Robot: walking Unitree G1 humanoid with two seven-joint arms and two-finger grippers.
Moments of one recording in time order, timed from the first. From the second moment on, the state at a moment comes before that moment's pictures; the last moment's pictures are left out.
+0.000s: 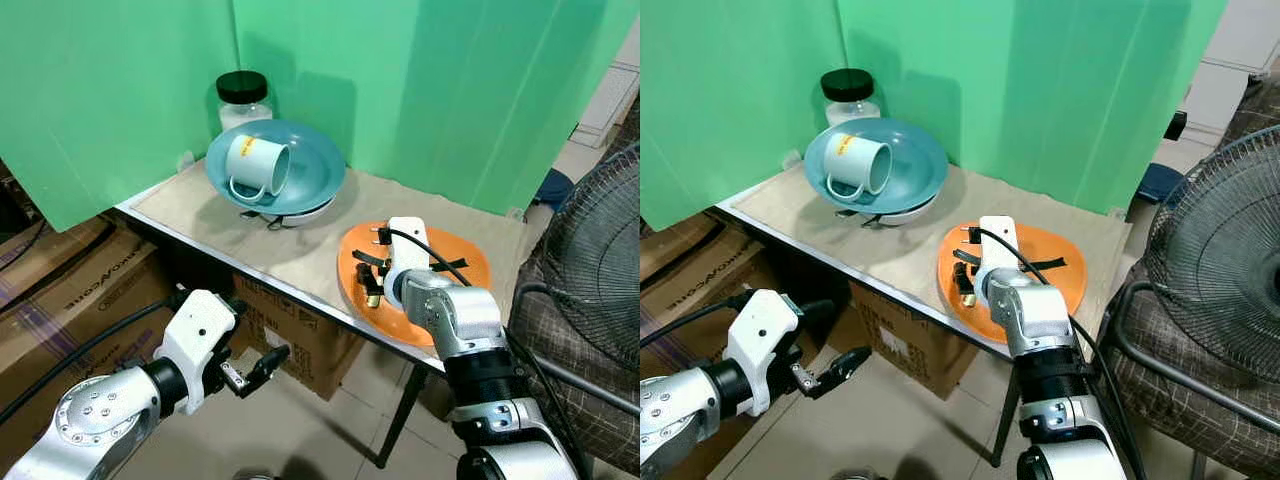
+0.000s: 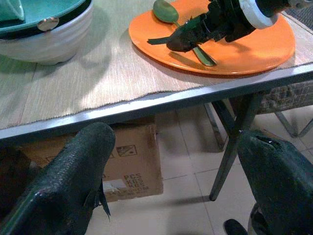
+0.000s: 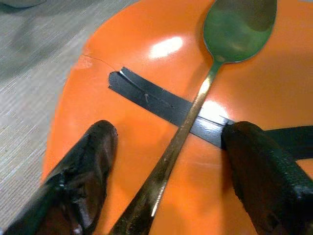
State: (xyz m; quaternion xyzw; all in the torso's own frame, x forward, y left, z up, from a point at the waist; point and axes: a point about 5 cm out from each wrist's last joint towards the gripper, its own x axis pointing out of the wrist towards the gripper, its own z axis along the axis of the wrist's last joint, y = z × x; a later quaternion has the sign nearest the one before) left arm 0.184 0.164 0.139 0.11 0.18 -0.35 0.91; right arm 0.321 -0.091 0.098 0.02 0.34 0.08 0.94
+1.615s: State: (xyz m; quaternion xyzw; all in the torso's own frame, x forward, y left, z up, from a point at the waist) left arm 0.194 0.152 0.140 0.11 0.15 -0.36 0.91; right arm 0.322 -0.147 0.097 -0.01 0.35 0.07 0.93
